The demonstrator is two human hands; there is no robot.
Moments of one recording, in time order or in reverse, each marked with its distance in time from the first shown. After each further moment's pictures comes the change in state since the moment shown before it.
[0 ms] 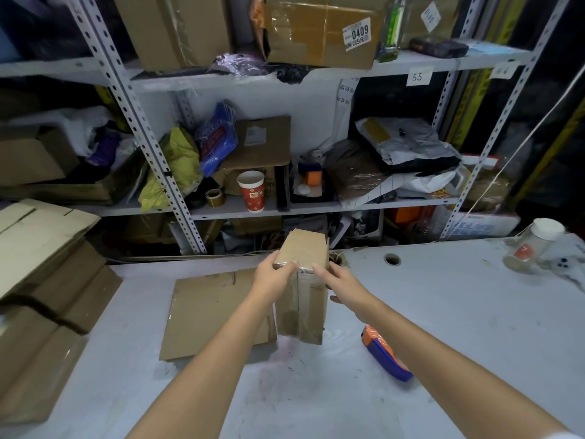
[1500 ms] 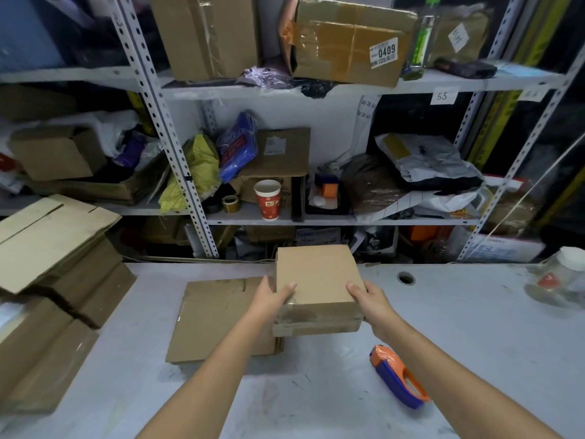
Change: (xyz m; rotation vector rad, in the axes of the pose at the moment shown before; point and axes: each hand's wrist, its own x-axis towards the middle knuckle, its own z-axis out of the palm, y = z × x) left_hand 0.004 -0.032 -0.023 -0.021 -0.041 -0.184; right_hand 0.014 0.015 -0.021 0.157 0.213 0.105
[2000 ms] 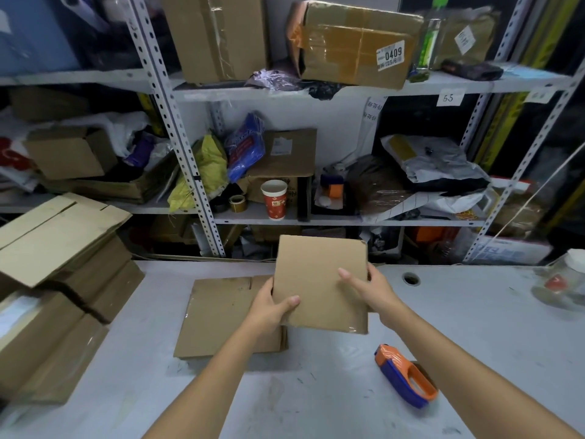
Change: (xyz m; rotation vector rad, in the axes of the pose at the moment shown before) left_hand -0.016 -0.021 -0.013 -0.004 -0.028 0.217; right_hand -0.017 -0.029 0.001 -0.054 -0.074 -0.201
